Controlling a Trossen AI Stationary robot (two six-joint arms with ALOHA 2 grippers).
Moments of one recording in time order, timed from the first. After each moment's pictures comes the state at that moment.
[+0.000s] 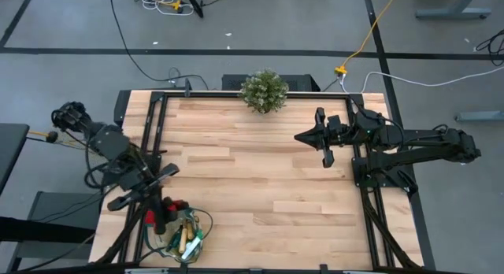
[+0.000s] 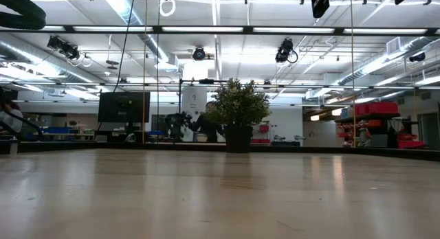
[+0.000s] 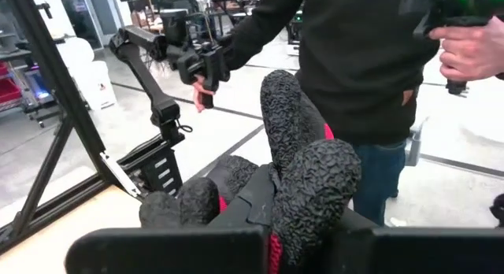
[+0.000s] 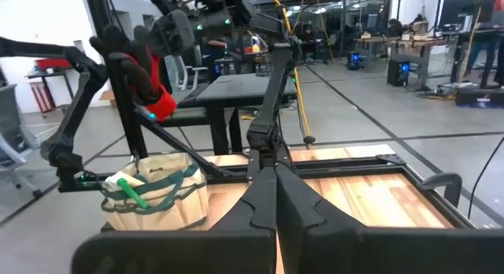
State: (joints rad) left arm -0.53 0.84 1.05 -0.31 0.39 0.16; right arm -0.08 0.84 0.68 0.16 -0.16 0.08
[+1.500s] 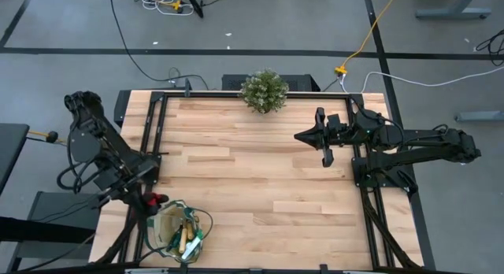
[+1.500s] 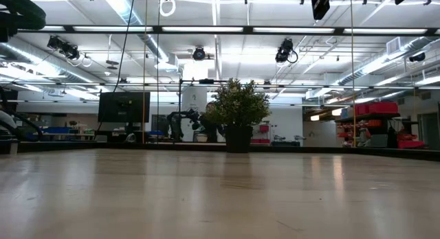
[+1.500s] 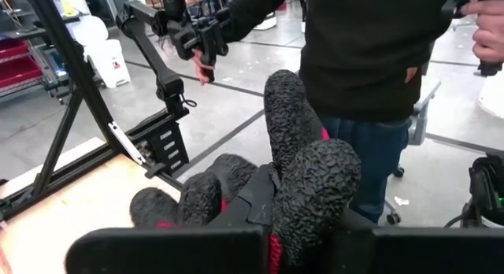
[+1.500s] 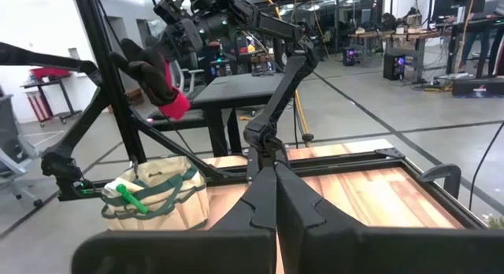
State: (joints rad) left arm -0.89 0.67 1.04 -0.53 -0.03 0.11; right arm -0.09 0.84 0.68 0.16 -0.15 0.12
